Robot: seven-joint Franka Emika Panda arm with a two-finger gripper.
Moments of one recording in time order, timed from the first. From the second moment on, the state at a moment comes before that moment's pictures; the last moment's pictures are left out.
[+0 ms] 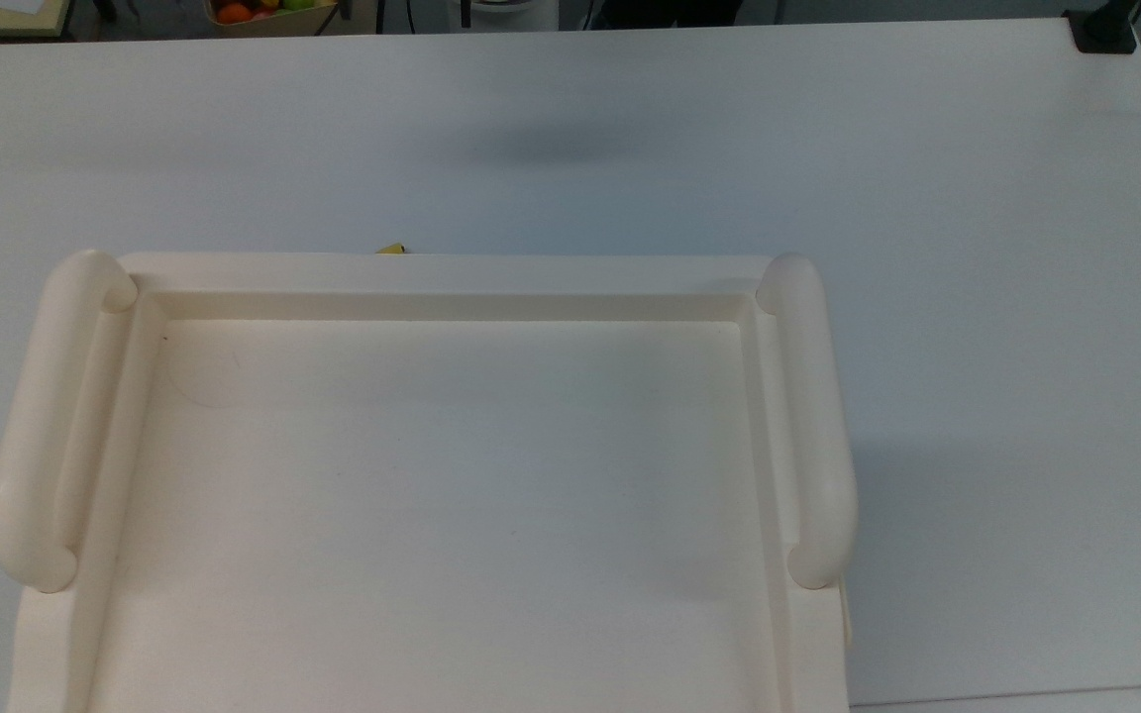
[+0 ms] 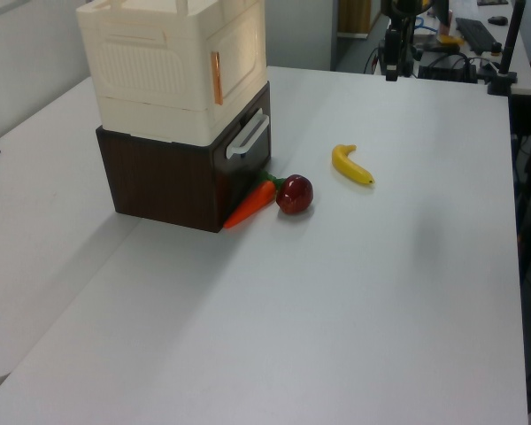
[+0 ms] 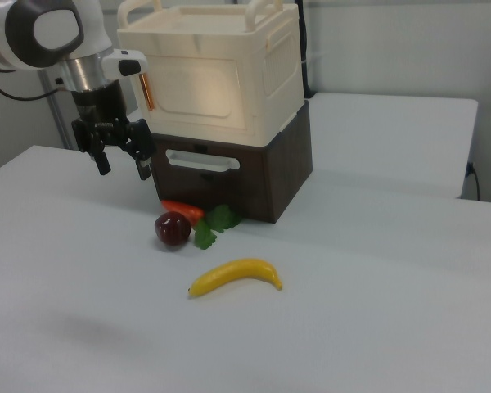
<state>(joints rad) 0.12 -0.04 -0.07 -1.68 -0.08 1.63 -0.01</state>
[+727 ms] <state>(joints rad) 0.08 -0.03 -0.07 -1.66 -0.05 1.64 -0.10</state>
